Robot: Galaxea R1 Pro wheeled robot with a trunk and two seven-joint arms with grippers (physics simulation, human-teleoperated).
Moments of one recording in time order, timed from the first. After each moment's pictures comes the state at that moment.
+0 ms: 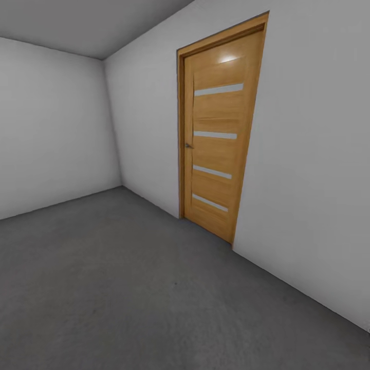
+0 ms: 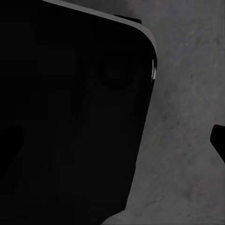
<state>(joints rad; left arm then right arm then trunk) 0.00 -0.02 0.06 -0.06 0.24 -0.04 0.01 0.00 -0.01 0.01 0.00 0.17 -0.10 -0.01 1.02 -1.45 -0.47</state>
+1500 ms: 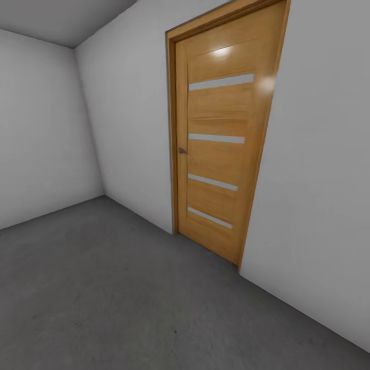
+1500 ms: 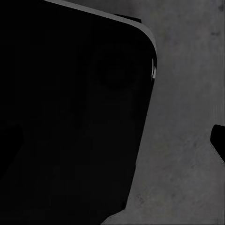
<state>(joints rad) 0.00 -0.02 0.06 -0.06 0.25 -0.05 0.01 0.00 -0.01 0.01 0.00 0.17 -0.09 -0.01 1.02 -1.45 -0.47</state>
